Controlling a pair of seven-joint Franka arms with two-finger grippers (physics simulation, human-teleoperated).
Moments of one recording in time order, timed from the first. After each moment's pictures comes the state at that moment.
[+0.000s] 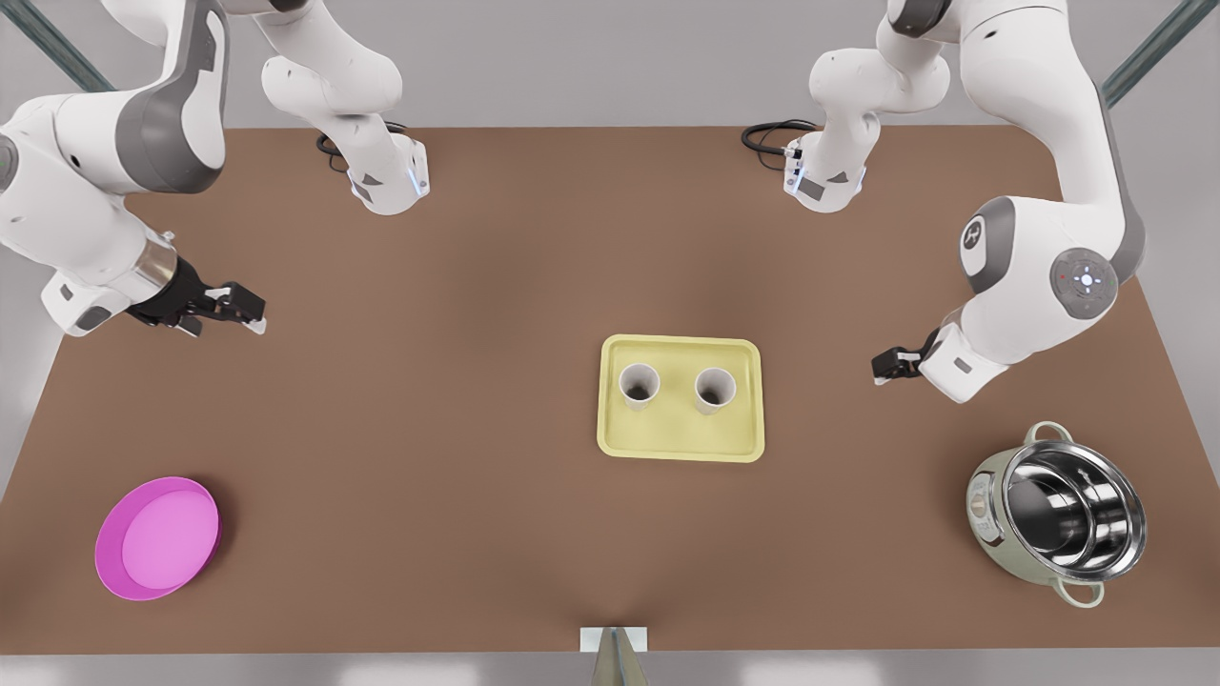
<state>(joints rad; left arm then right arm) -0.08 0.23 -0.02 -1.55 -0.07 1.75 -0.09 0.02 0.09 -0.01 -1.47 0.07 1.55 0.00</state>
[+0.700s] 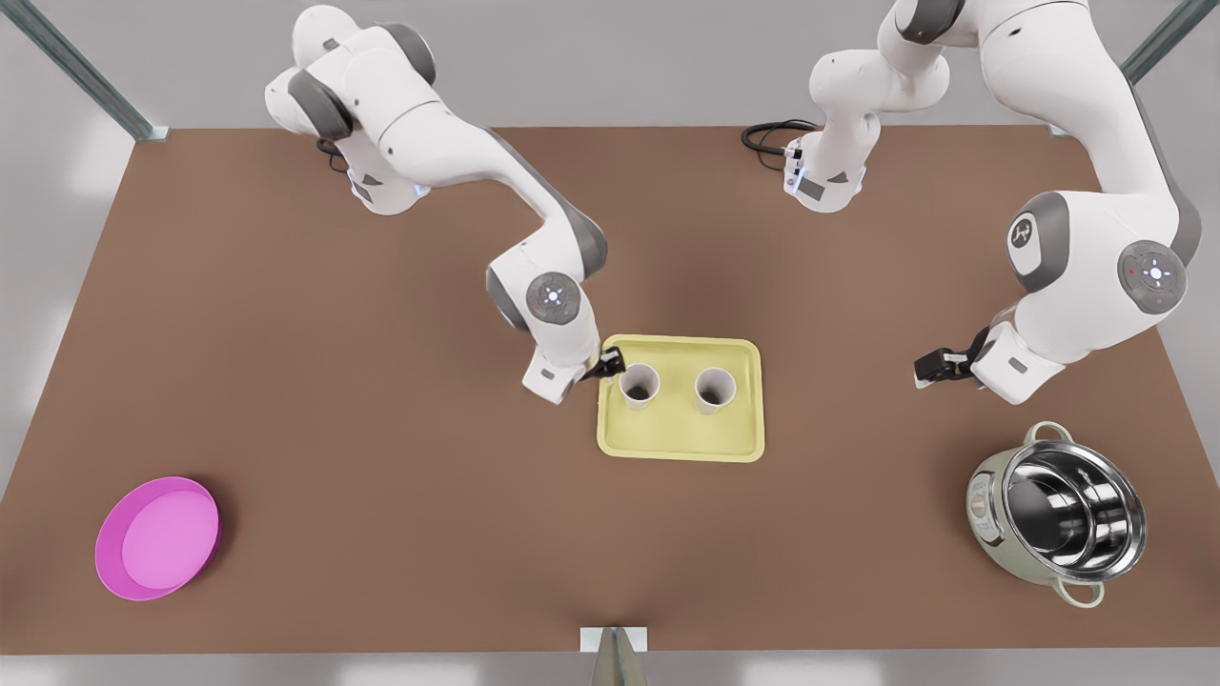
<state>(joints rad) -0.02 0.24 -0.01 -1.48 -0.07 1.71 -0.02 0.69 0.67 0.01 -1.31 0.06 2.05 0.46</state>
